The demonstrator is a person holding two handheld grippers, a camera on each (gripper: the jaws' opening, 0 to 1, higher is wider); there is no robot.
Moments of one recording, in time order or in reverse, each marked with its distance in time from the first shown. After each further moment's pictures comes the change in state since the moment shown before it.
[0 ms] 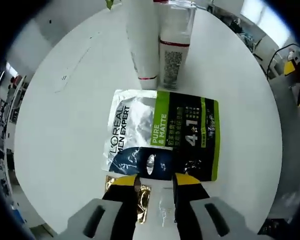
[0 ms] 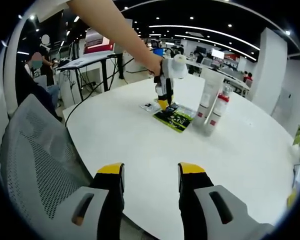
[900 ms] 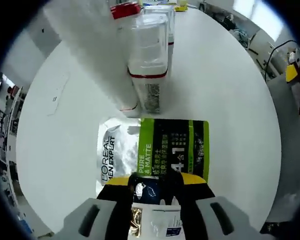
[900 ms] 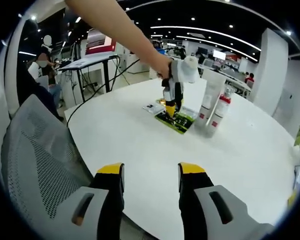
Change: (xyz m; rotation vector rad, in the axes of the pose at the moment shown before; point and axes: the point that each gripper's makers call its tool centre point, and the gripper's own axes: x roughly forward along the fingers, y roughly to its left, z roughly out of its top) left arm 0.010 -0.017 0.034 0.097 0.011 0.010; right arm 0.000 0.002 0.001 -0.002 -0.007 0.012
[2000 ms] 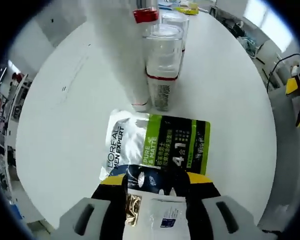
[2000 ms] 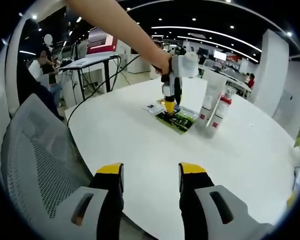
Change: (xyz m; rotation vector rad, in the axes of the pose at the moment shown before) left arm -0.028 0.006 -0.016 -0.177 -0.049 0.020; right arm 0.000 0.001 0.001 -0.012 -0.004 0.000
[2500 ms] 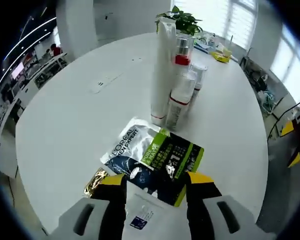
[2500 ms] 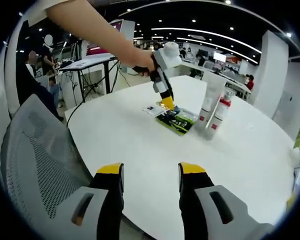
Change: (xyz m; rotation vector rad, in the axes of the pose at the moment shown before) left arm -0.022 -0.028 0.002 -0.336 -0.297 0.021; right arm -0.001 0.000 0.002 -0.001 -0.015 -0.001
